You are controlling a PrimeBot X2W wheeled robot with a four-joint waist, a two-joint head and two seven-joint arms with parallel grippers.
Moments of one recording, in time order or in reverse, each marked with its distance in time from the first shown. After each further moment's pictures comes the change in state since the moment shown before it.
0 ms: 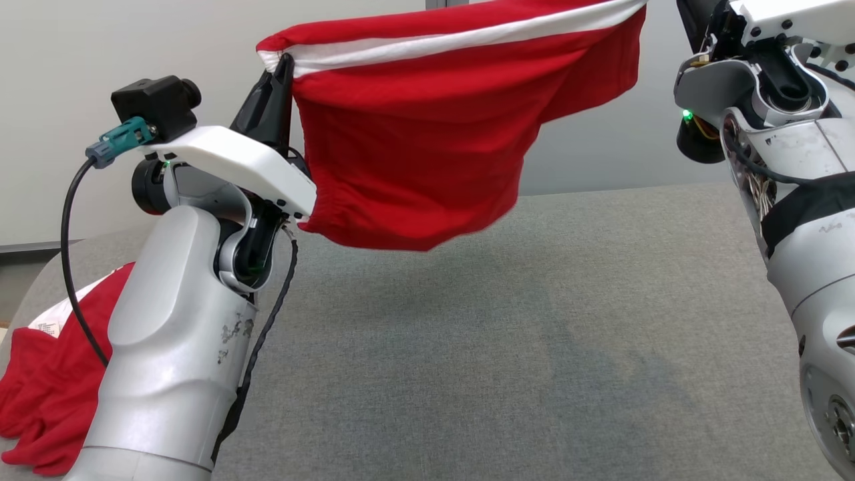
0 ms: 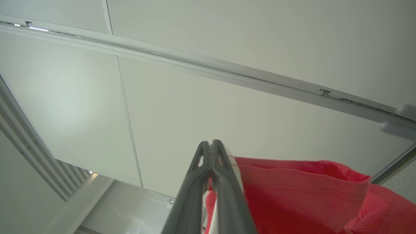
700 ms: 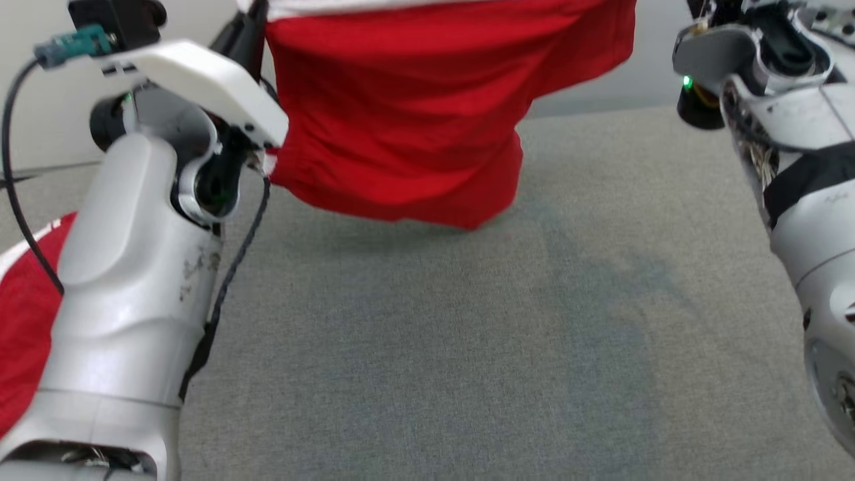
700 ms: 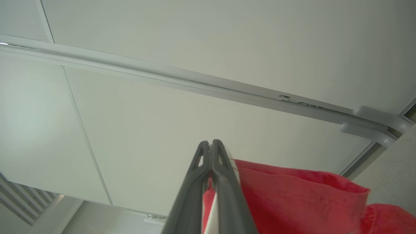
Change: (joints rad) left arm -0.114 0.040 -0.001 0.014 -0.049 0.057 0.171; right arm -0.048 0.012 0.016 0.023 -0.015 0.000 -0.010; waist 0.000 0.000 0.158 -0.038
